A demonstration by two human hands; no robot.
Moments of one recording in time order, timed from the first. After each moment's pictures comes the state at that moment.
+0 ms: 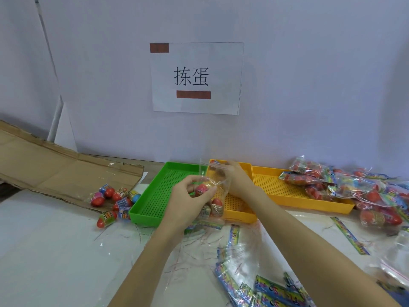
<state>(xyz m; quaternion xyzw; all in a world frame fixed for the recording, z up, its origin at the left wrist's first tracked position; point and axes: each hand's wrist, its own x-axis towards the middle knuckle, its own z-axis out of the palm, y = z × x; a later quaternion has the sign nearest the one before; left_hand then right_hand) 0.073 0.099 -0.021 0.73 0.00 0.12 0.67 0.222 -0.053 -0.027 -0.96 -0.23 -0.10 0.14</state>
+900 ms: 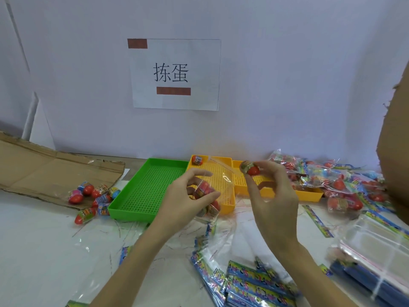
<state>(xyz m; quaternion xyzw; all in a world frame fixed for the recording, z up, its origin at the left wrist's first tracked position) 0.053 0.065 -0.006 0.79 -0.12 0.14 0.58 0.053 -0.135 -0.003 -0.73 -0.20 -0.42 0.50</state>
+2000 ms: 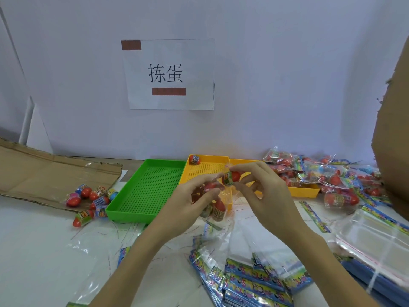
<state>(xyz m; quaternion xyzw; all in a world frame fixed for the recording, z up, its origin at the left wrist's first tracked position) 0.049 0.062 -0.008 0.79 -0.23 0.08 0.56 0.053 -0.155 0.014 -0.83 -0.28 -0.28 0.39</state>
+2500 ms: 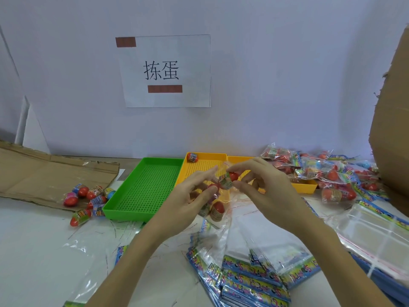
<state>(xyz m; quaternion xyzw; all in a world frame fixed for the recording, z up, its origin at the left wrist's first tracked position) 0.047 0.058 -0.008 0.79 -0.25 0.10 0.55 0.049 -0.168 0.030 -0.85 -0.29 -0.19 0.40</state>
